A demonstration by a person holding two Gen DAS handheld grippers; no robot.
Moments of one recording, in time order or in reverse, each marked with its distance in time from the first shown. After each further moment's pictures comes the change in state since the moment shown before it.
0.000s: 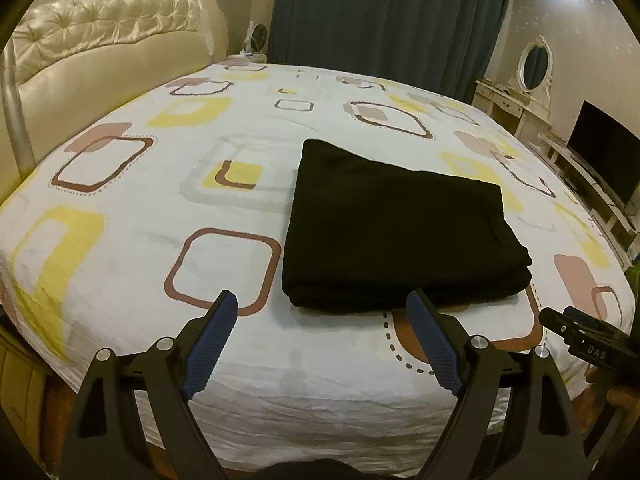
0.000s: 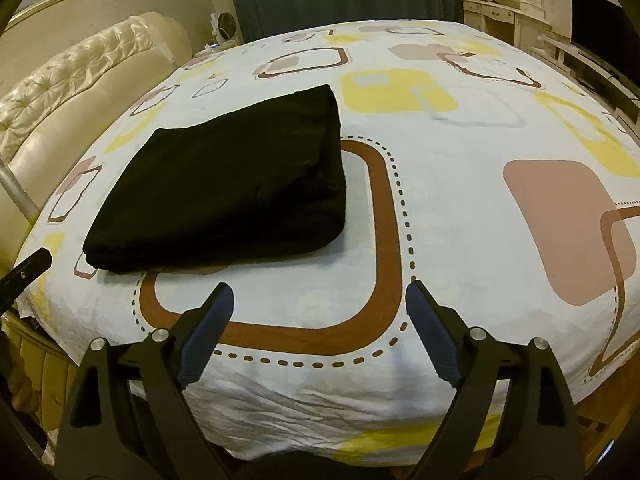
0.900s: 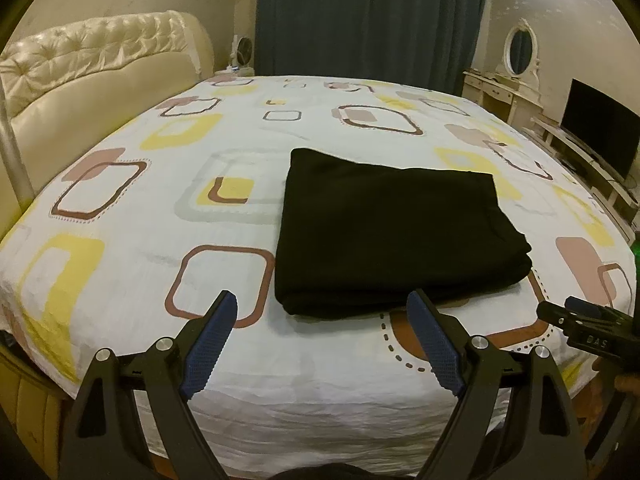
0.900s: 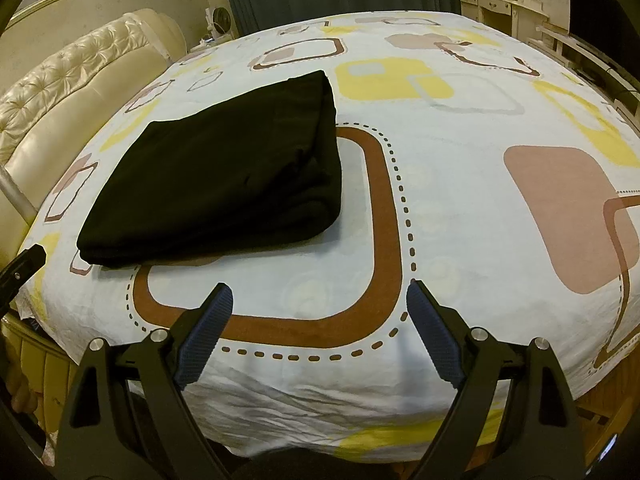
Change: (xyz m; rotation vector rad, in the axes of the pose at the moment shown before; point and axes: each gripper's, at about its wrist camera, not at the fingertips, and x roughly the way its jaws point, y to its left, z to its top) left arm -0.005 -0.015 0.000 0.100 -0.036 0.012; right arm 0.009 -0.001 -0.005 0.014 0.029 -0.001
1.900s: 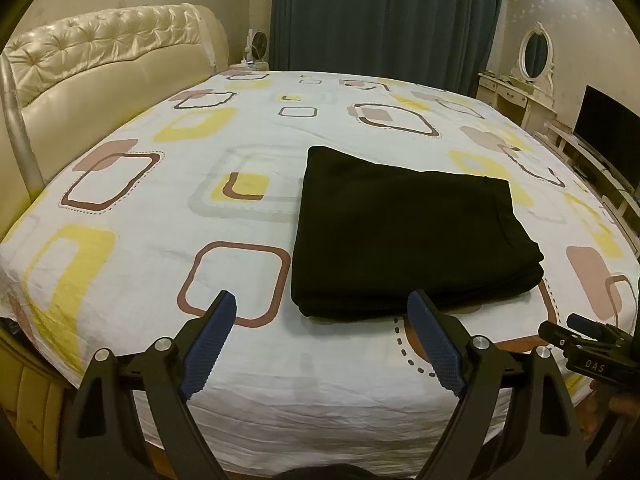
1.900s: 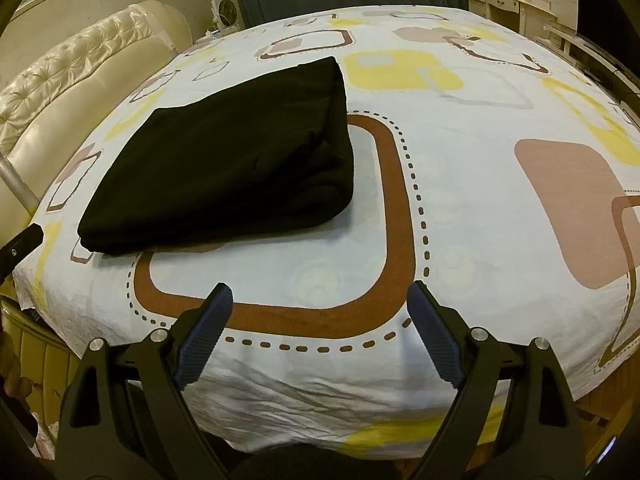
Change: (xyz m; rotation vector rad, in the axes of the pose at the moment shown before) left arm 0.003 0.009 0.005 -0.042 0.023 0.043; right arm 0.007 0.007 -0.006 -0.018 0.026 0.014
